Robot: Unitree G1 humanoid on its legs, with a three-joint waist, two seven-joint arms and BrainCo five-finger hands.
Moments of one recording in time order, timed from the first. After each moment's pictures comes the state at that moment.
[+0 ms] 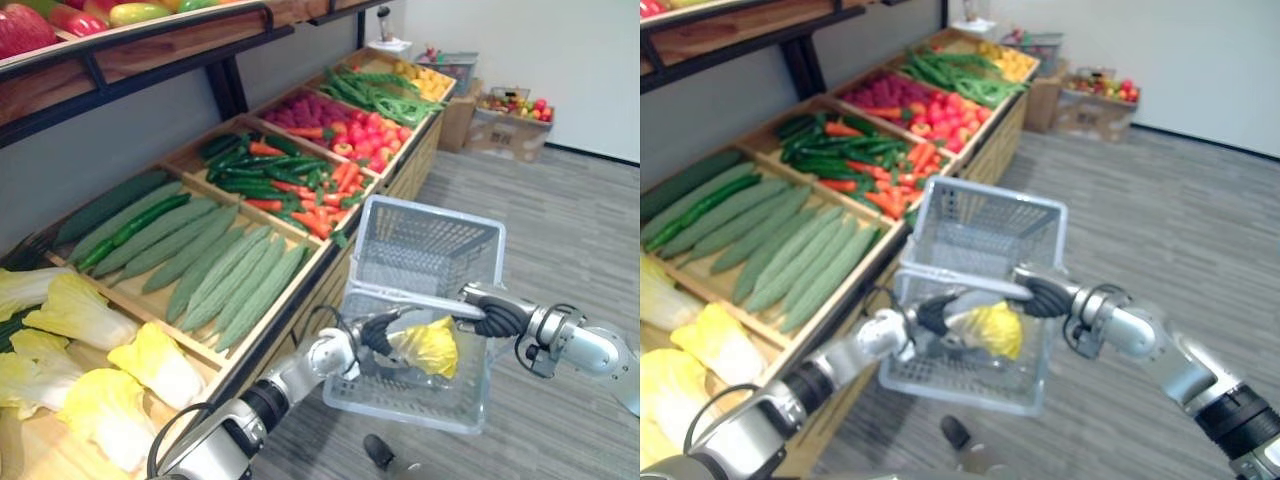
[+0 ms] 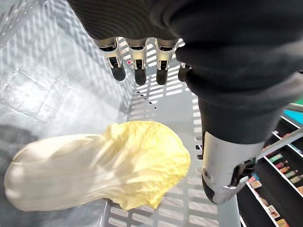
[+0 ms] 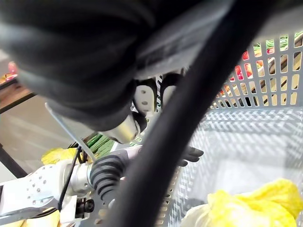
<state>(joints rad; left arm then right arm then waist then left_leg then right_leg) -0.48 0.27 -0.71 0.60 0.30 -0.37 -0.08 -0.13 -1.05 0.36 -0.15 -0.06 -0.34 0.25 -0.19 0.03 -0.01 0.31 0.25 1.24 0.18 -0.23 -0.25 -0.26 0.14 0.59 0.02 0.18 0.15</state>
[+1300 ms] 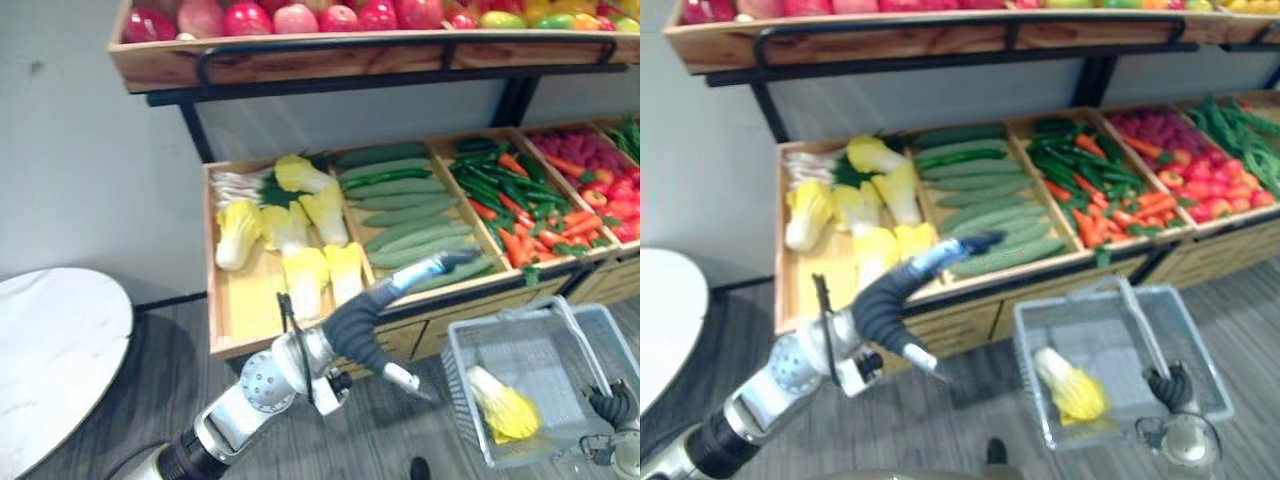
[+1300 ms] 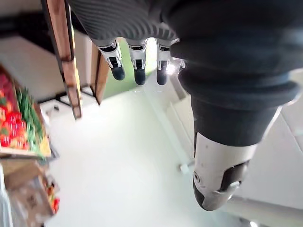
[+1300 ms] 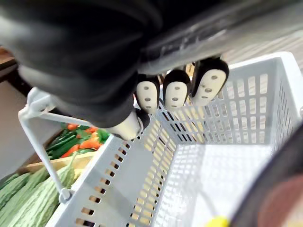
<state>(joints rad) -0.15 0.53 -0.53 -0.47 -0.30 -0.40 -0.16 0.19 -0.36 -0.54 0.58 -0.33 -0.16 -0.04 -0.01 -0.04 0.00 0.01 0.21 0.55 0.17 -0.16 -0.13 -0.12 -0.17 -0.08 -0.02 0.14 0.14</state>
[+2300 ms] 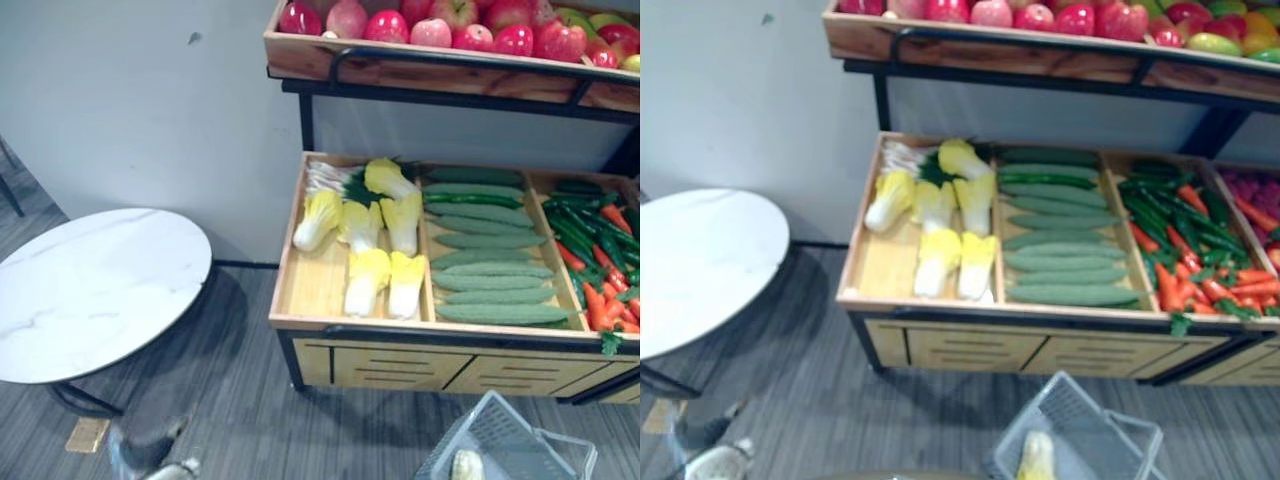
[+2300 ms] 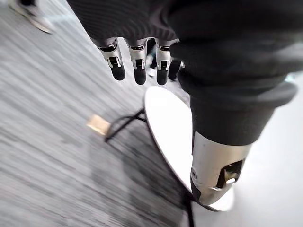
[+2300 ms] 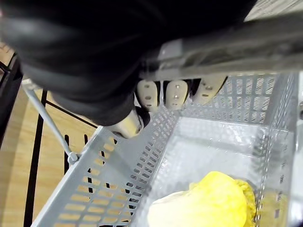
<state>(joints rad) 0.22 0.09 0.64 0.70 0.24 -0.16 0.50 0.15 -0.13 -0.73 1.14 -0.15 -0.12 -0.18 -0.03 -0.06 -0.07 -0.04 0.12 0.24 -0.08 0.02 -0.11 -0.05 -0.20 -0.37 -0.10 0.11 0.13</state>
